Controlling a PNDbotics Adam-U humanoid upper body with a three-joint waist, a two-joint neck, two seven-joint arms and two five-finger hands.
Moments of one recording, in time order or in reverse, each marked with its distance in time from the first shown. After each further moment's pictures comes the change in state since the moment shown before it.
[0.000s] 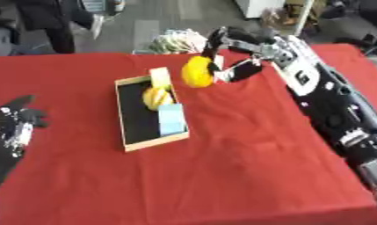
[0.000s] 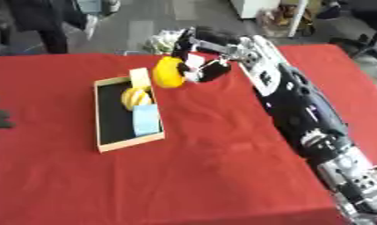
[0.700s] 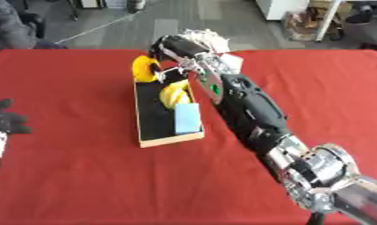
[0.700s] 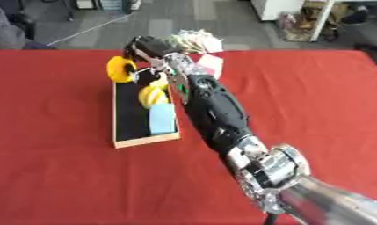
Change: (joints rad) left arm -0.056 -0.041 -0.037 0.001 0.014 -0.007 -0.048; right arm -0.047 0.158 -0.213 0.275 0.560 0.339 -0.379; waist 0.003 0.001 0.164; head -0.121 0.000
